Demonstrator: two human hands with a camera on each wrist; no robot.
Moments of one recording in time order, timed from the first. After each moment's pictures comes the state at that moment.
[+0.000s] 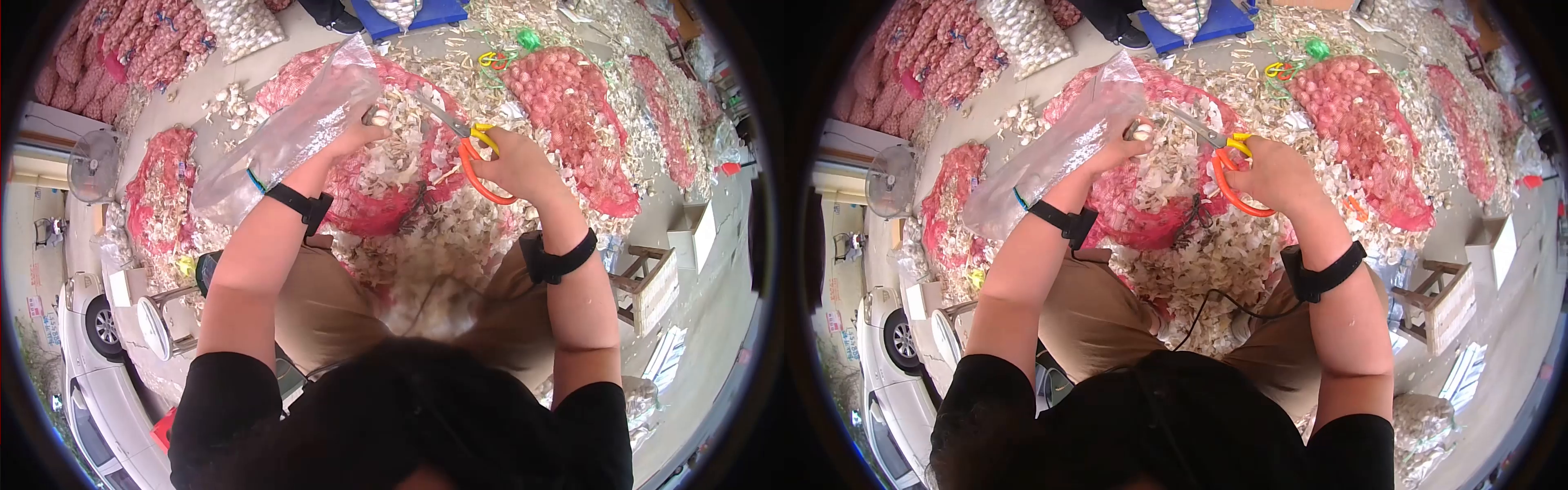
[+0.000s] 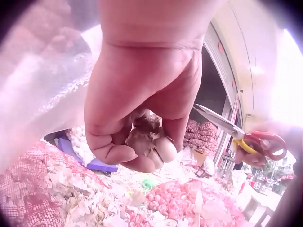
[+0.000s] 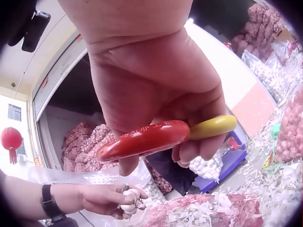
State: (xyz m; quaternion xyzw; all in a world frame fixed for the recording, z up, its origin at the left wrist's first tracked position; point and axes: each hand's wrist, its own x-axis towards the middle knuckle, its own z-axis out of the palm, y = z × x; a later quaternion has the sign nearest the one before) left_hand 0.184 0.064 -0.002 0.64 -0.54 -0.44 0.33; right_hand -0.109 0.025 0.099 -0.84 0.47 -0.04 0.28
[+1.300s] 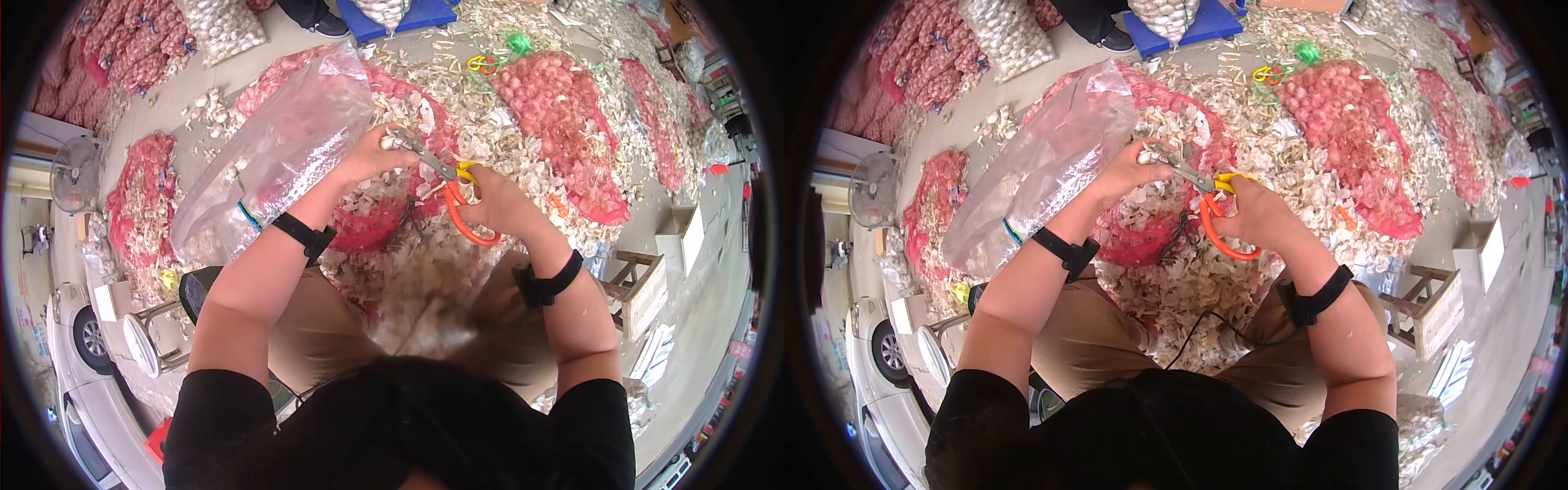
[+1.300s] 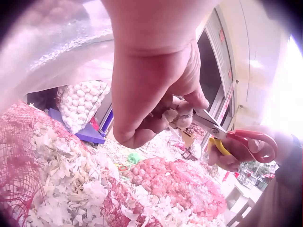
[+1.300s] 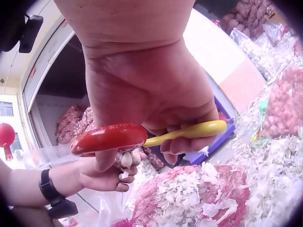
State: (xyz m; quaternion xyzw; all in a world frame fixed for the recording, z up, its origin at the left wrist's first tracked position) left_hand 0.133 0.061 0.010 0.53 -0.44 -0.61 0.41; right_hand -0.109 0.024 0.063 -0.82 0.43 0.04 0.36
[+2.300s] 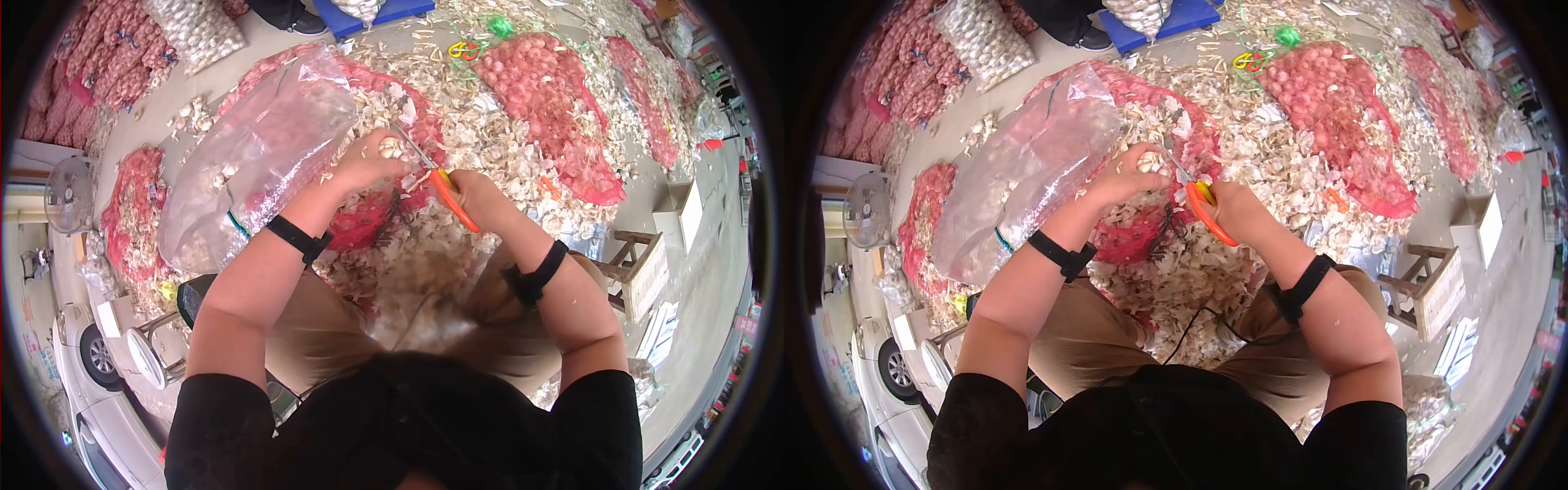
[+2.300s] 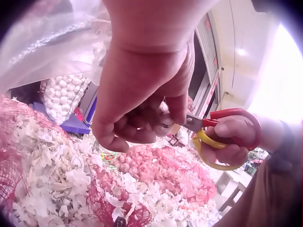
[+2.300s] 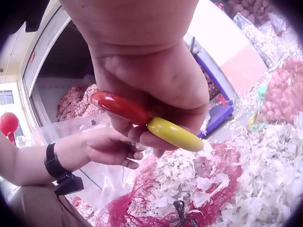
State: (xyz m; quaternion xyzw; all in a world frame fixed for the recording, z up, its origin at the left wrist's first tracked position) left_hand 0.111 0.057 -0.012 0.62 -0.53 -0.48 0.33; right_hand -0.117 0.026 0.004 -0.78 0.45 -0.02 0.45
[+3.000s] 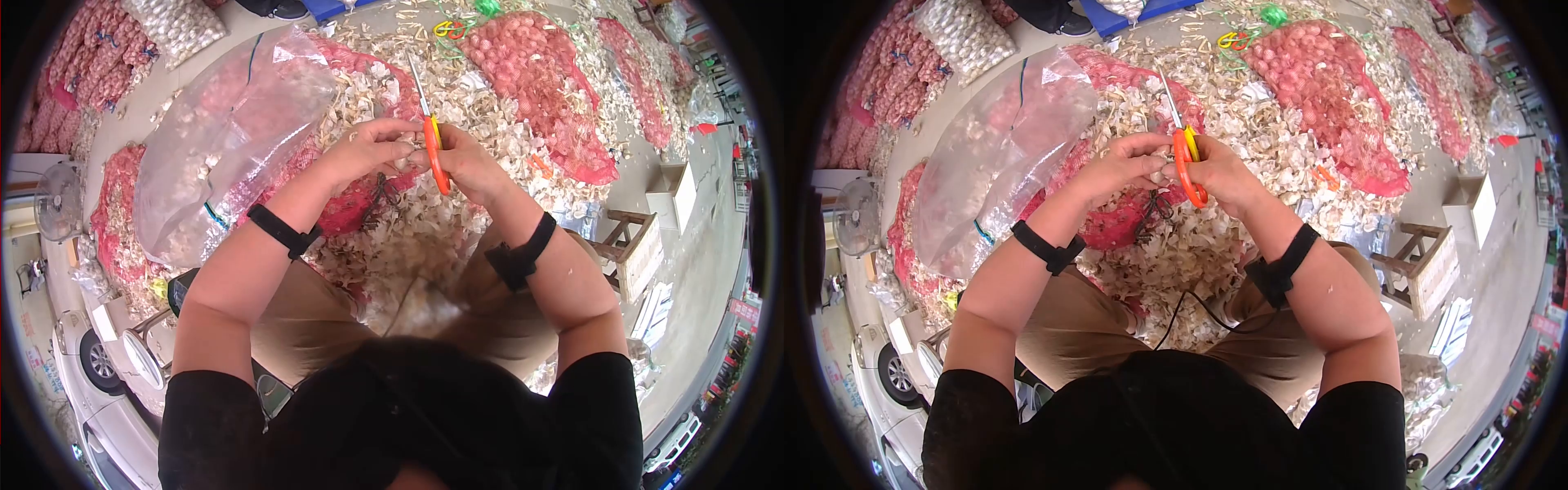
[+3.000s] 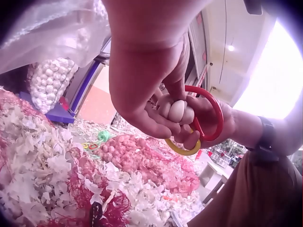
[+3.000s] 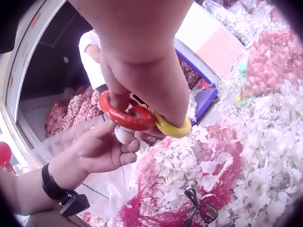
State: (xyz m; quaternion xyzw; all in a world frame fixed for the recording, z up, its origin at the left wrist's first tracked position) left_hand 0.091 0.065 0.008 0.46 -0.46 -0.68 0.33; right_hand -0.106 0.021 0.011 -0.50 0.38 -0.21 0.75
